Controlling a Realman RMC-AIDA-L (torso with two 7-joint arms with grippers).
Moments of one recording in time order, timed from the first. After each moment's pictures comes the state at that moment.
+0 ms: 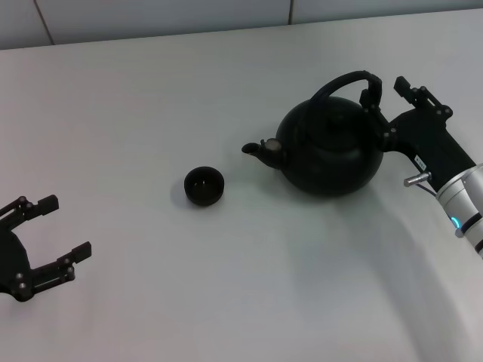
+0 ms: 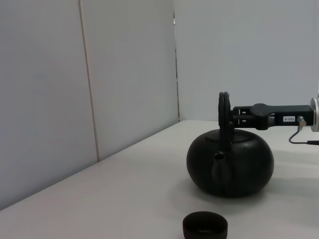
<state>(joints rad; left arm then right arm) -0.26 -2.05 0.52 0.57 1.95 1.69 -0.80 0.43 2.08 0.04 0.18 -1.63 -1.26 0.10</state>
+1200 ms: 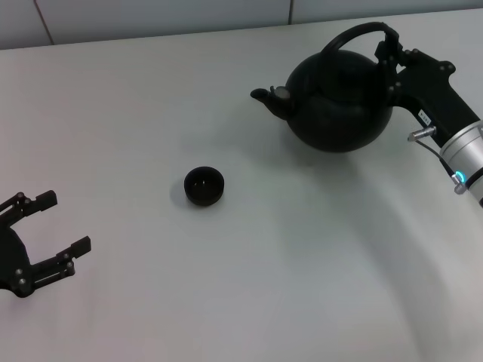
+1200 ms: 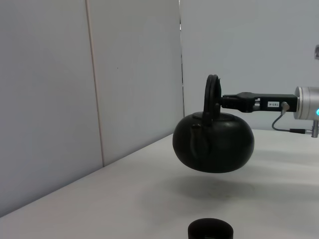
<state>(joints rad) -0.26 -2.06 0.50 0.57 1.95 1.69 -0.80 0.52 2.08 0.04 0.06 -1.63 -1.27 0.29</state>
